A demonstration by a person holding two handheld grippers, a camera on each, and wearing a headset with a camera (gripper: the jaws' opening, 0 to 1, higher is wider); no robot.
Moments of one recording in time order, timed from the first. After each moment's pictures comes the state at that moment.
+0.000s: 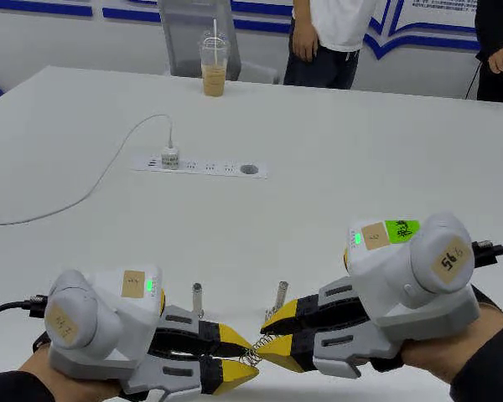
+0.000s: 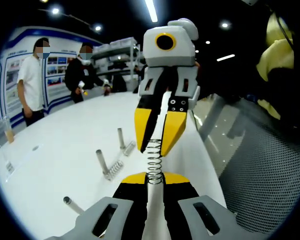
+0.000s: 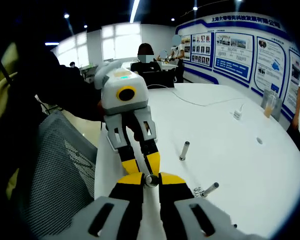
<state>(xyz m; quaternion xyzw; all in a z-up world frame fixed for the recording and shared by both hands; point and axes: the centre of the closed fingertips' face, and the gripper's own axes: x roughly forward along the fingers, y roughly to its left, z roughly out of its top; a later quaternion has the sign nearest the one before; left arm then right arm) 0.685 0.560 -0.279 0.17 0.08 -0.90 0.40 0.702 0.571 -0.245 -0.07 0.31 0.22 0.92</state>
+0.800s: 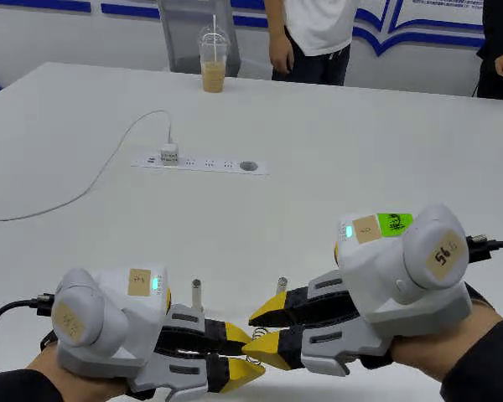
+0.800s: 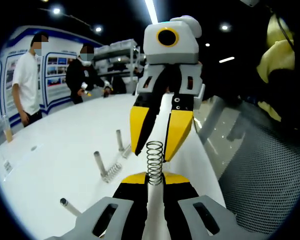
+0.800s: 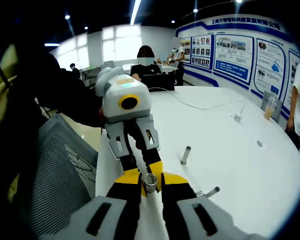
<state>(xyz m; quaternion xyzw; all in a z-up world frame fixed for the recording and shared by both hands) 0.682 0.558 -0.278 0.16 0.08 -0.90 0.40 0.706 0.575 -0.241 -0.07 0.30 0.22 0.93</state>
